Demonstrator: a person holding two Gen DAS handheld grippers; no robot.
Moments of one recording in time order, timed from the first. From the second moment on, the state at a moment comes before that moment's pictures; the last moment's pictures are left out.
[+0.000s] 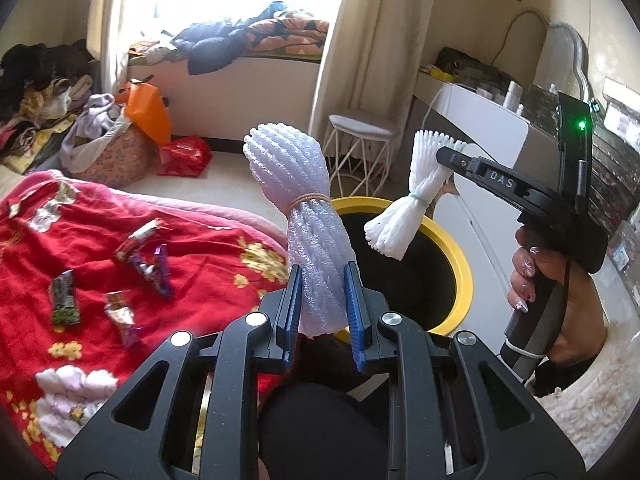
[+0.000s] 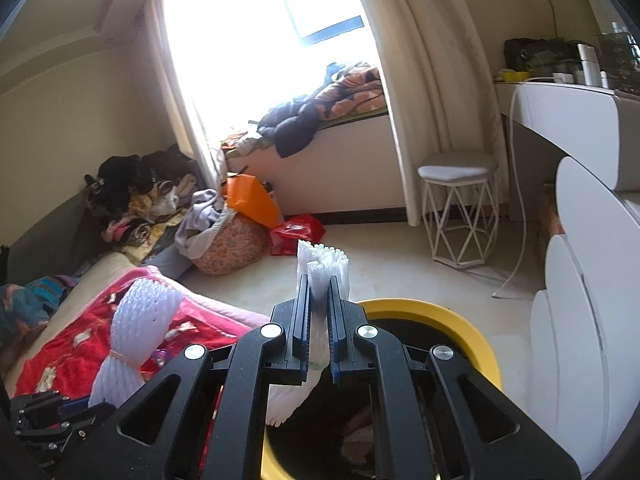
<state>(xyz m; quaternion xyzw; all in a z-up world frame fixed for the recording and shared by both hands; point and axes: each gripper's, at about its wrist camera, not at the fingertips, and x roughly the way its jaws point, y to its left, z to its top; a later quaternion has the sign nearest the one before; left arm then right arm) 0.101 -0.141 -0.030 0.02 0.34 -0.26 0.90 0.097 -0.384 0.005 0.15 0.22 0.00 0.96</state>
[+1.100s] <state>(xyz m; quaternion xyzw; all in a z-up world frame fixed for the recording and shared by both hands) 0.131 -0.190 -0.079 0.03 0.37 -0.27 0.89 0.110 -0.426 -0.045 0.19 0.27 -0.03 0.94</state>
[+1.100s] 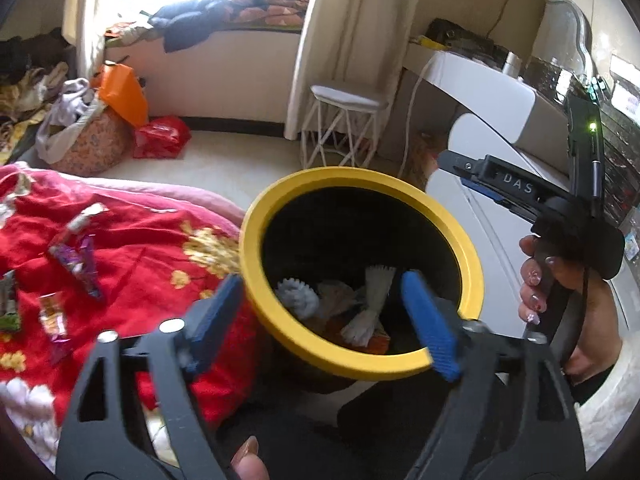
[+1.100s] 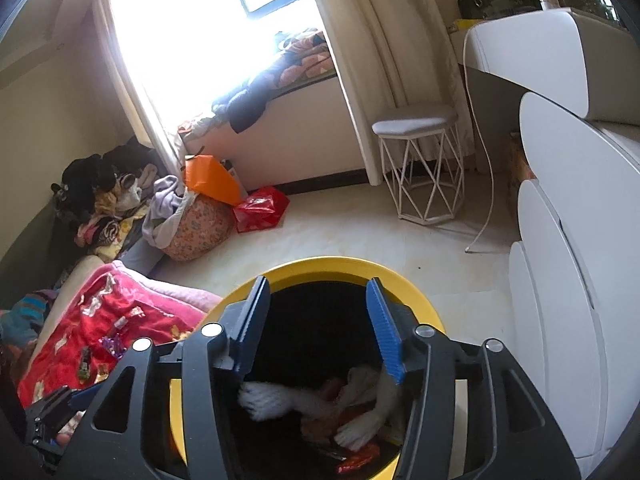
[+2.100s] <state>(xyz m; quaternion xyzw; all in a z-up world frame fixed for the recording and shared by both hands) 0.105 -0.048 -0.033 -0.03 0.30 -0.13 0.94 0.107 -0.282 0.011 0.11 0.26 0.13 0.95</state>
